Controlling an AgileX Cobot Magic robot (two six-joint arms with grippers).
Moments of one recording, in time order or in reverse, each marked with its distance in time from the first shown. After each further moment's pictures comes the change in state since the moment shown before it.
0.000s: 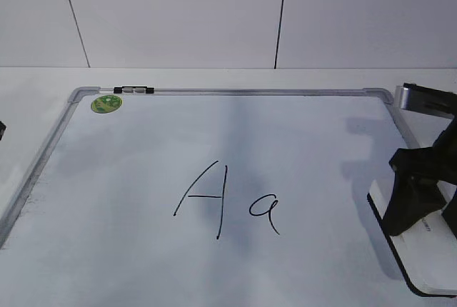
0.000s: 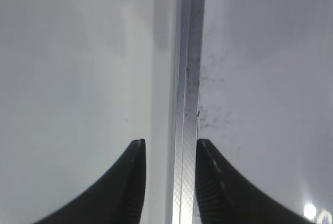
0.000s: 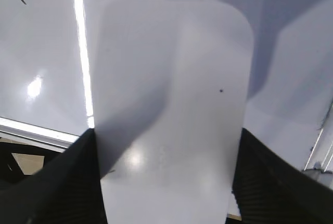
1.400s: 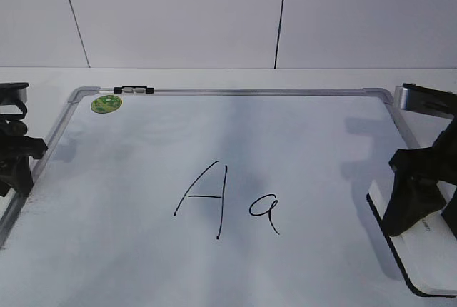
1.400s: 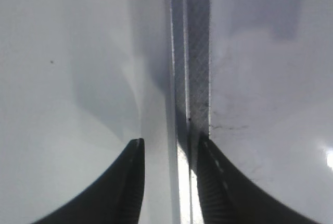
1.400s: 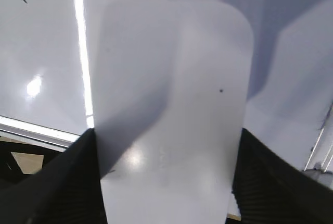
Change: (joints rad) left arm -0.062 0.291 -0.148 0.064 0.025 0.014; right arm 0.000 0.000 0.000 0.000 0.000 -0.006
